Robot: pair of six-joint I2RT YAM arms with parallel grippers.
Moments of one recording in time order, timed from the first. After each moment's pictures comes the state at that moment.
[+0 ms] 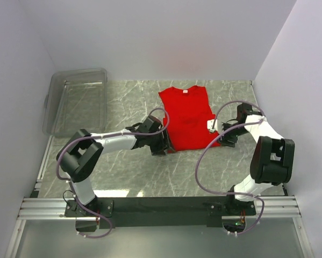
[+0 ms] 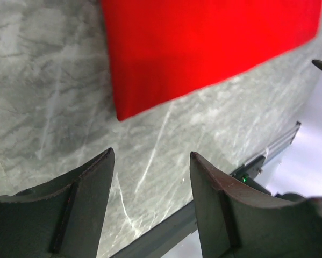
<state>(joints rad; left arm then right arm) -0.76 1.75 1.02 -0.14 0.26 -1.00 -0.15 1.58 1.04 -0.88 -0.51 -1.64</state>
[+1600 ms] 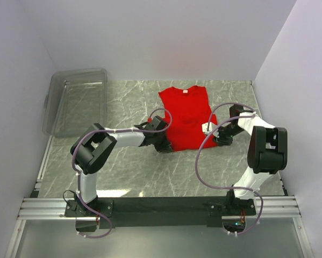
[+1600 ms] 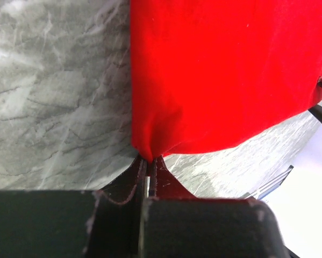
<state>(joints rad) -0.77 1.93 1.14 -0.15 0.17 -1.14 -0.09 1.73 1.06 -0.85 -0.46 -1.67</state>
